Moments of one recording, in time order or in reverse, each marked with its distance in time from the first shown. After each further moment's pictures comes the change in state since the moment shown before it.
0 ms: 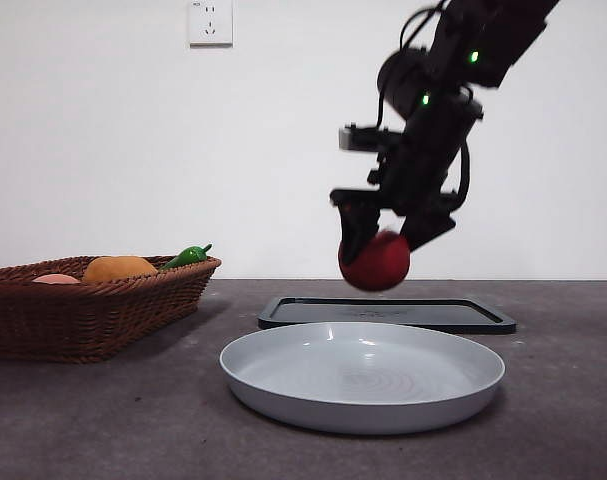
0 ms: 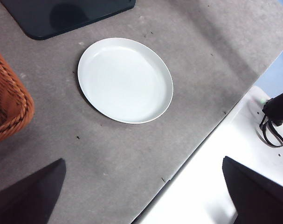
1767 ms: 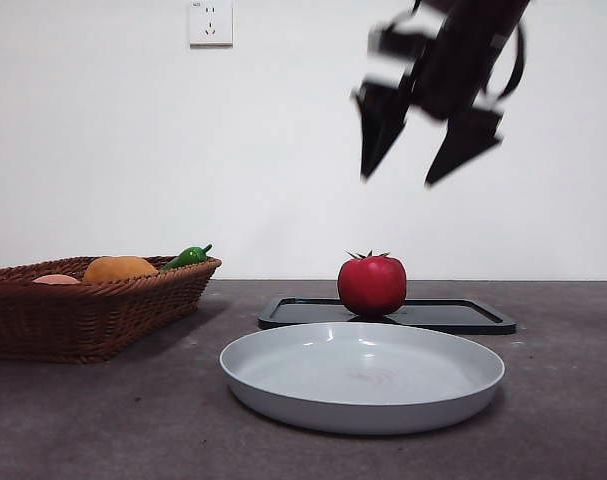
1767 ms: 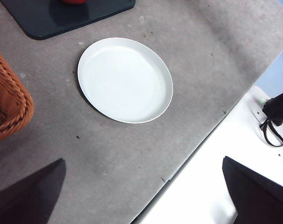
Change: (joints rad) left arm 0.000 0.000 0.000 -0.001 0.000 0.000; right arm -0.010 -0.314 0.004 -0.320 -0.055 0.011
